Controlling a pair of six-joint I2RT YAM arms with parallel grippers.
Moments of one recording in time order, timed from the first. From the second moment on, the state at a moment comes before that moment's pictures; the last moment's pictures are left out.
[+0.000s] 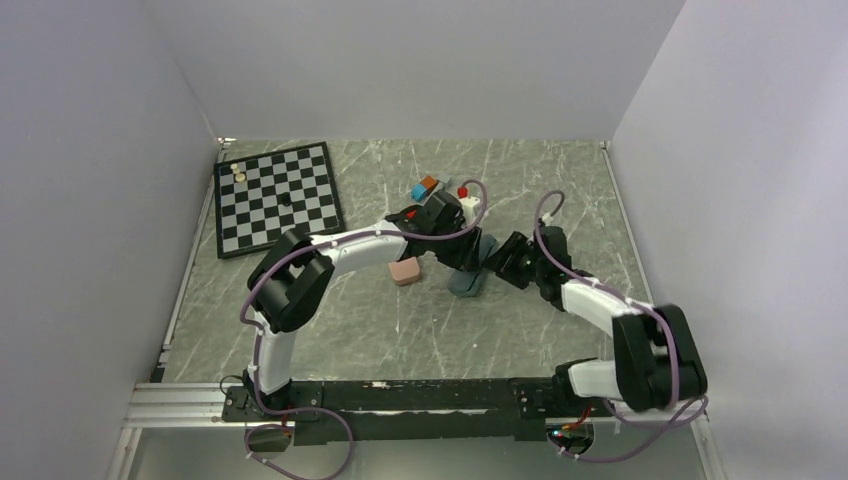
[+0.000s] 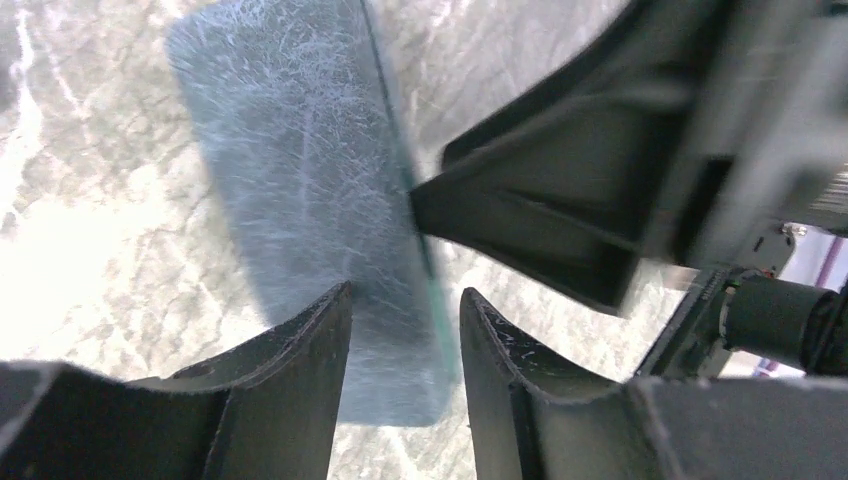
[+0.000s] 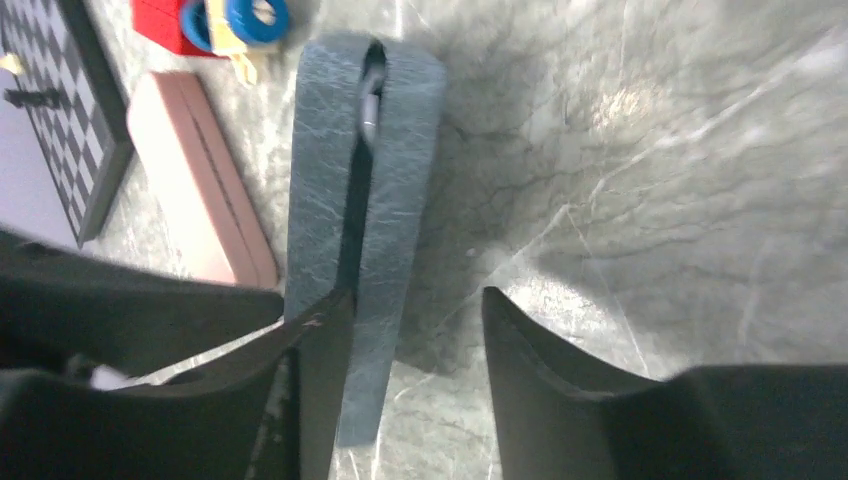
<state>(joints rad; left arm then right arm) -0.84 1.99 1.43 -0.19 0.33 -0.38 0.22 1.36 0.47 0.16 -0.26 0.80</state>
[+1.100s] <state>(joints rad) -0.87 1.70 1.34 -0.18 0.30 -0.34 0.19 0.65 0.54 -0.25 0.21 0.67</state>
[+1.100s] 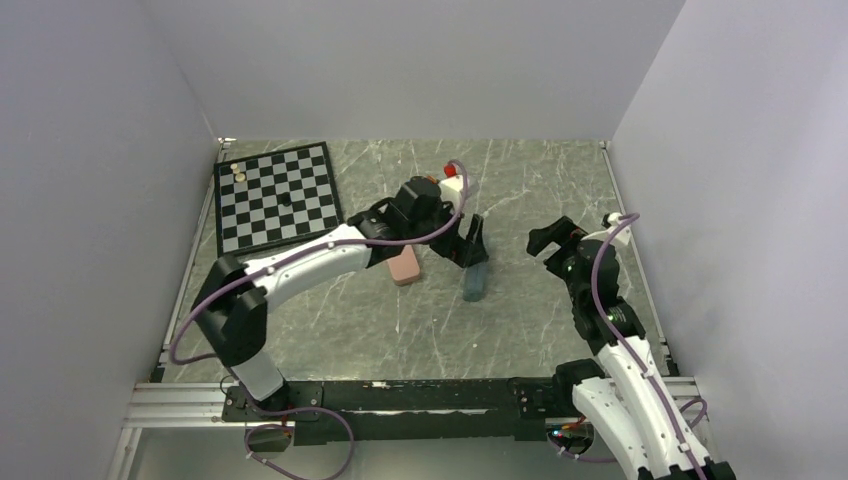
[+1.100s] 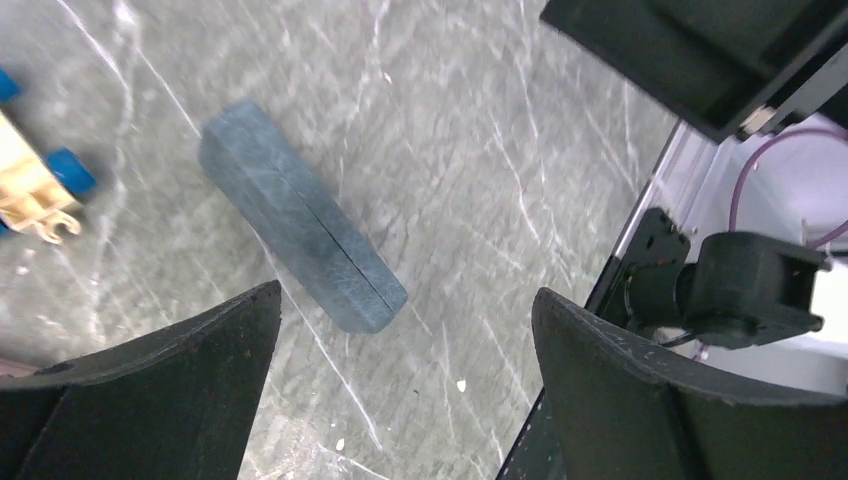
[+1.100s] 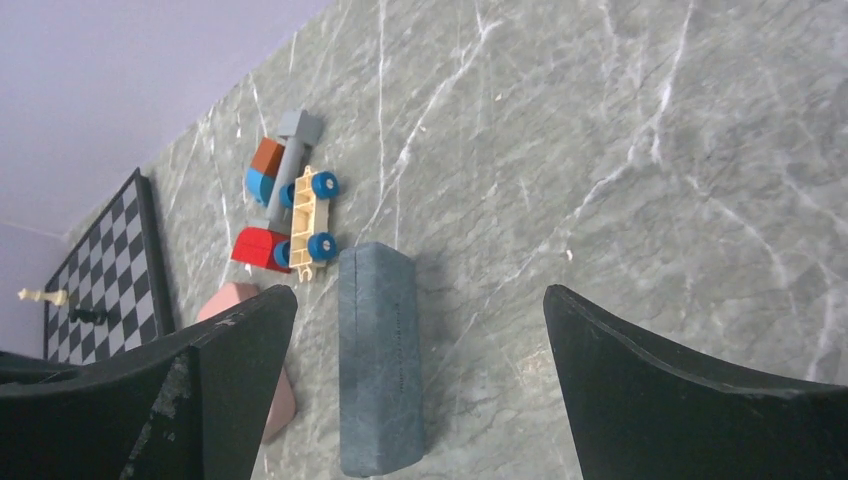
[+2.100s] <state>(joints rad) -0.62 0.93 0.66 -0.36 -0.18 -0.56 0.59 1.60 0.88 -0.24 0.32 0.71</state>
